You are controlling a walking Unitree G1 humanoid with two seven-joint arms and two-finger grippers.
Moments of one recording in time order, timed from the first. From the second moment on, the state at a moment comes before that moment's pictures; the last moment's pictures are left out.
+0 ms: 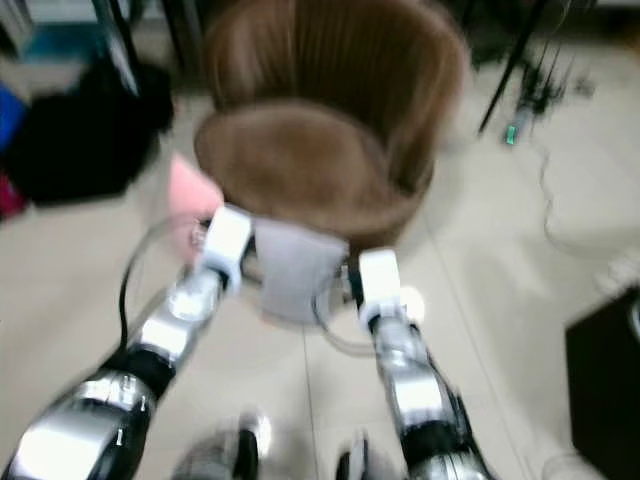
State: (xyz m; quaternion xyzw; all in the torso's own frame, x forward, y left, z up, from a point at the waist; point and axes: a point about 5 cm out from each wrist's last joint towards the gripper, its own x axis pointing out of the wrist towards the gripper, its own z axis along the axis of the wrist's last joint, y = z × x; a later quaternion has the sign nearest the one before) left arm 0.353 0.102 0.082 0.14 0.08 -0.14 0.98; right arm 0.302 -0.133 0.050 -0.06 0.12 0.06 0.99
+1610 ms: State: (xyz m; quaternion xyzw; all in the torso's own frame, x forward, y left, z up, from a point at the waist) left arm 0.355 0.110 0.084 0.15 0.08 -0.10 0.98; right arm 0.300 -0.129 0.047 -0.07 0.13 0.07 0.99
